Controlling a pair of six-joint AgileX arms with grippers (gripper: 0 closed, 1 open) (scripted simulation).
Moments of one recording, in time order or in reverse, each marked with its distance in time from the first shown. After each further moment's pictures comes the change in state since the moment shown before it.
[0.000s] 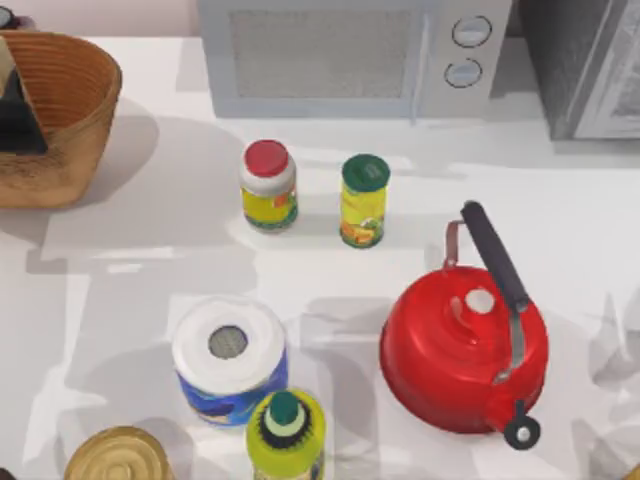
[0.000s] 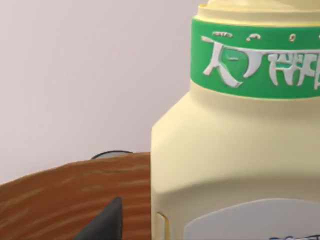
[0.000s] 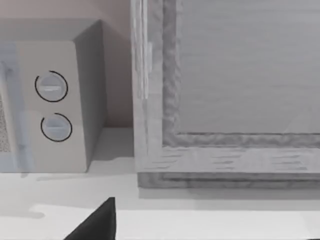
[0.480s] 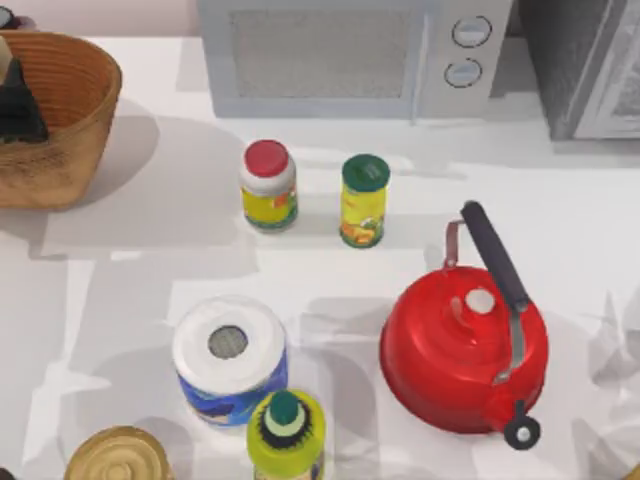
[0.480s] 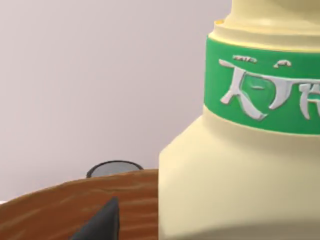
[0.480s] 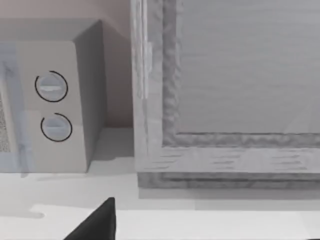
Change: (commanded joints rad) left arm -0.011 0.031 0.060 -0.030 -0.010 0.000; right arm 0.000 0.000 0.000 0.000 0.000 0.000
